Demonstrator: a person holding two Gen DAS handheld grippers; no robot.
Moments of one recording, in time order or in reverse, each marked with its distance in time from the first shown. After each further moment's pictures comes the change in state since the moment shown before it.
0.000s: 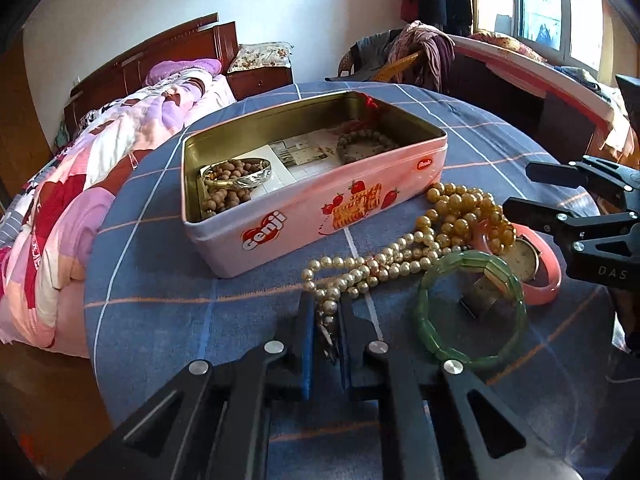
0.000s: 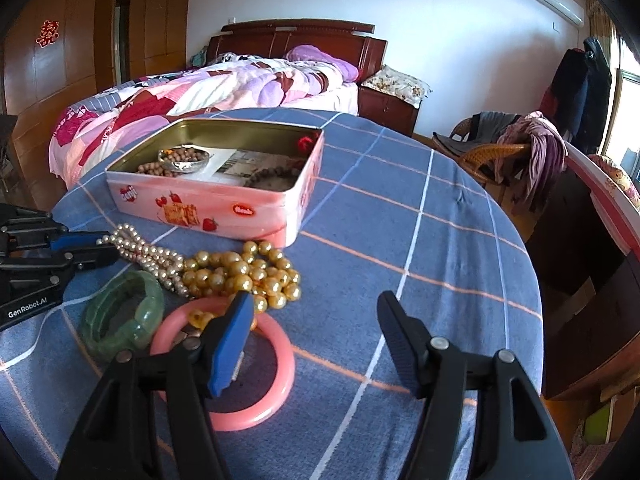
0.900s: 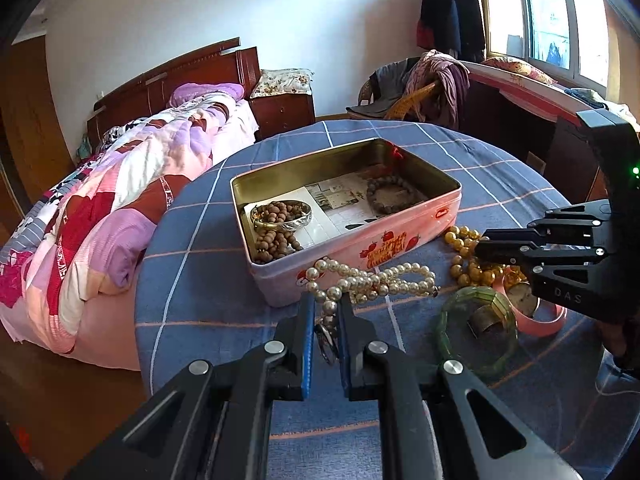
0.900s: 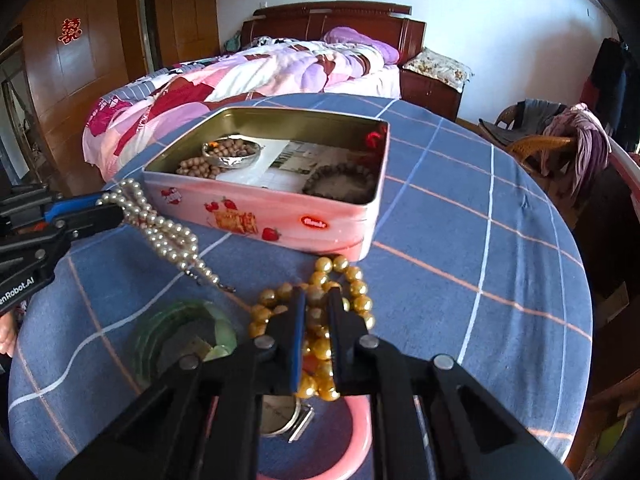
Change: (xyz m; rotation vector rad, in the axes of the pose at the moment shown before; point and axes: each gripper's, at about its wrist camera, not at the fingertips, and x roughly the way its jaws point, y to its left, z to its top) left arm -0.037 0.014 0.012 -0.011 -0.093 0.073; right arm 0.014 0.022 0.012 -0.020 0.070 0.161
